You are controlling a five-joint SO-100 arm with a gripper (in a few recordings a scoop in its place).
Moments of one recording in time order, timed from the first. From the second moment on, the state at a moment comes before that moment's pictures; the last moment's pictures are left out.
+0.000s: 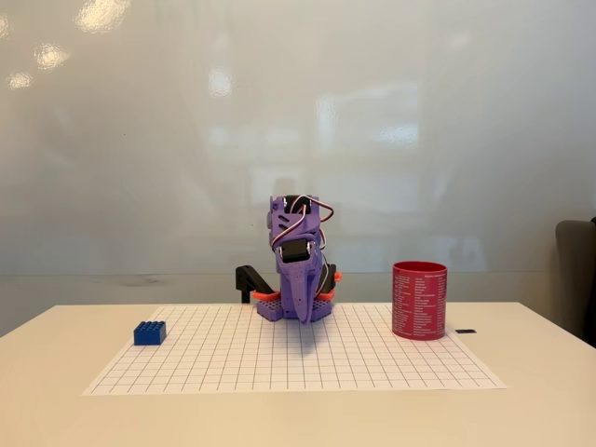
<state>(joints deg) -9.5 189.1 175.9 61.1 15.7</state>
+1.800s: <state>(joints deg) 11.5 93.3 81.6 86.0 16.7</state>
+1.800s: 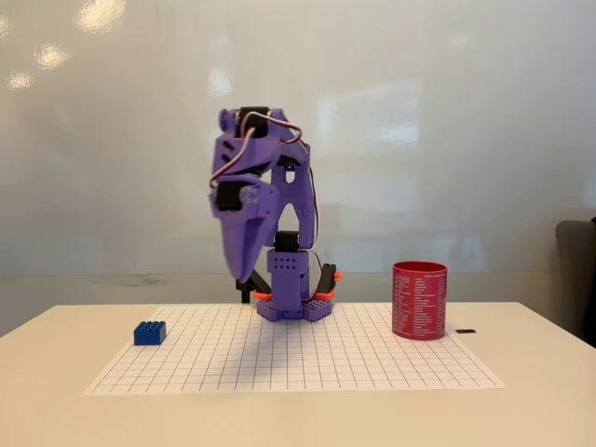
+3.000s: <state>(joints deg) 52.8 84.8 96.5 77.3 39.6</state>
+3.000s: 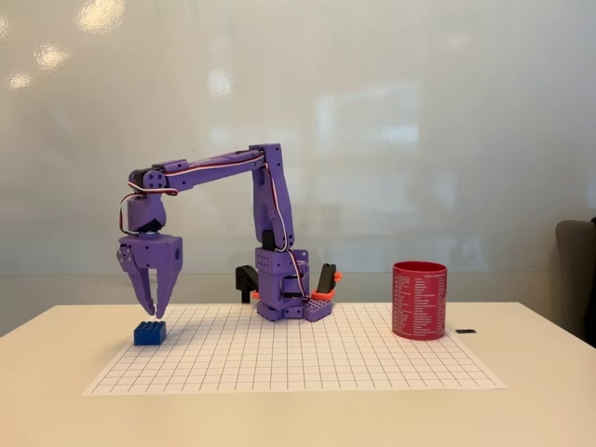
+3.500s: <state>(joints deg) 53.2 85.2 101.2 78.2 35.4</state>
